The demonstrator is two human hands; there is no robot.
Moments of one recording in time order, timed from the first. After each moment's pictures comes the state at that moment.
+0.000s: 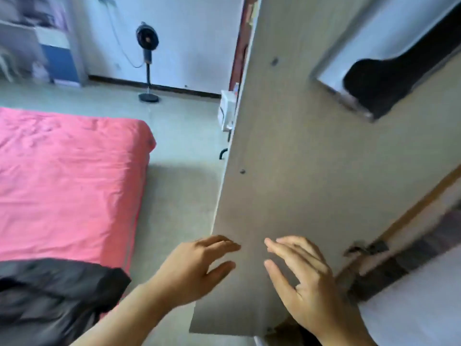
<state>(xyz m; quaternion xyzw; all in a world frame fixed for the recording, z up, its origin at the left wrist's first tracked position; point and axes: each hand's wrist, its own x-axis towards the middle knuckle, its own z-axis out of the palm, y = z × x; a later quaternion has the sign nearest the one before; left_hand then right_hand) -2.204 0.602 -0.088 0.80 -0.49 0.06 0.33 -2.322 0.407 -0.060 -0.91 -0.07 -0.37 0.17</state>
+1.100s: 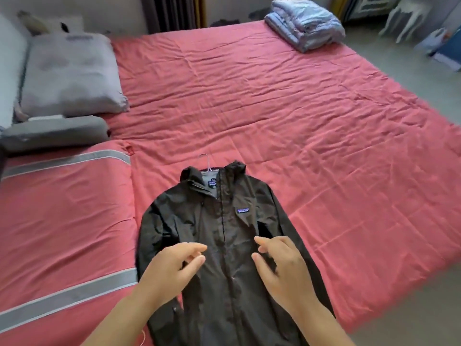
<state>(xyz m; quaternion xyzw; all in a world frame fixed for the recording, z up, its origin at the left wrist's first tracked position) -2.182 1.139 -0.247 0.83 0.36 0.08 0.41 -1.988 0.992 -0.235 -0.78 -0.50 0.12 0.35</state>
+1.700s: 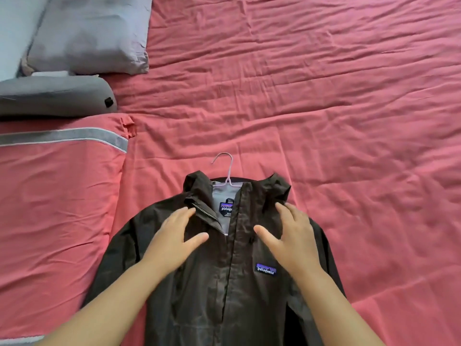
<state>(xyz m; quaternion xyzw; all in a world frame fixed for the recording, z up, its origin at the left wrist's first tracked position) -2.040 1.322 -0.442 0.75 0.58 0.00 0.32 -1.804 1.239 -0.461 -0.80 -0.51 0.23 0.22</state>
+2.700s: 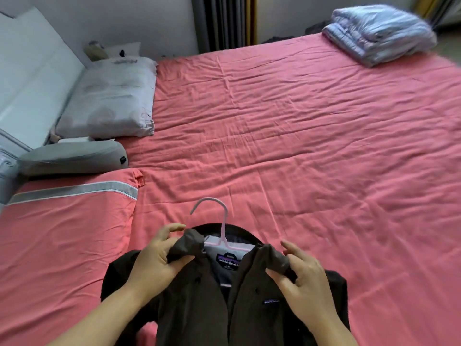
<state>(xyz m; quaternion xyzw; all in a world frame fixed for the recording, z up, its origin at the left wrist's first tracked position) -2.056 1.307 -0.328 0.78 0.48 0.18 0.36 -1.803 1.163 -0.359 -0.76 -0.47 0.24 0.39</state>
